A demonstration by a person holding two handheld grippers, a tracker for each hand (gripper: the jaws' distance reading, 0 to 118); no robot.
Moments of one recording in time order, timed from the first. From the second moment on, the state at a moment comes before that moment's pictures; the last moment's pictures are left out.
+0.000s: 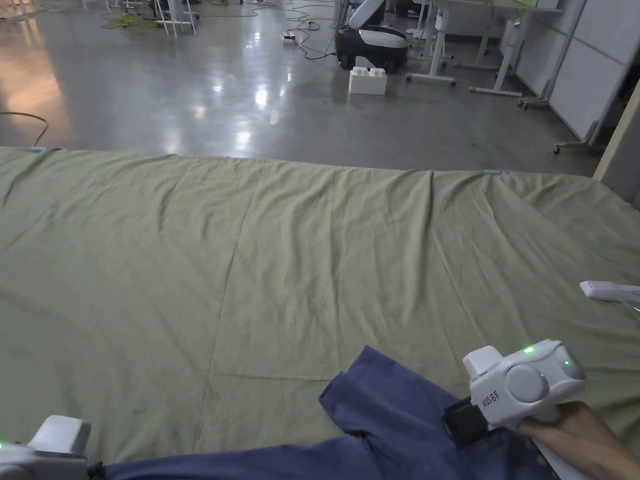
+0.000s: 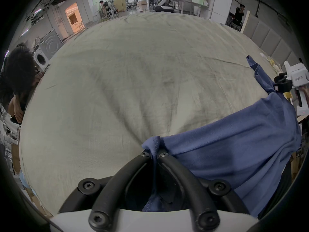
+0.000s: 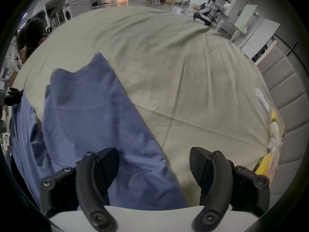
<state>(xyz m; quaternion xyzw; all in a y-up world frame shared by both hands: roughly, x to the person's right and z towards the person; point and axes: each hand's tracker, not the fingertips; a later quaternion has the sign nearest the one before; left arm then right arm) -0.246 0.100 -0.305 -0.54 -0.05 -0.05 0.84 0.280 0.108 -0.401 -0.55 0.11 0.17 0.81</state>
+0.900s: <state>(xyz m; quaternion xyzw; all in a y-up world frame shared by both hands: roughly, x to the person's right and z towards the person) -0.270 0.499 -0.123 -0.11 -0.09 0.03 0.99 0.344 0.475 -0.160 -0.09 0.05 -0.01 0.99</state>
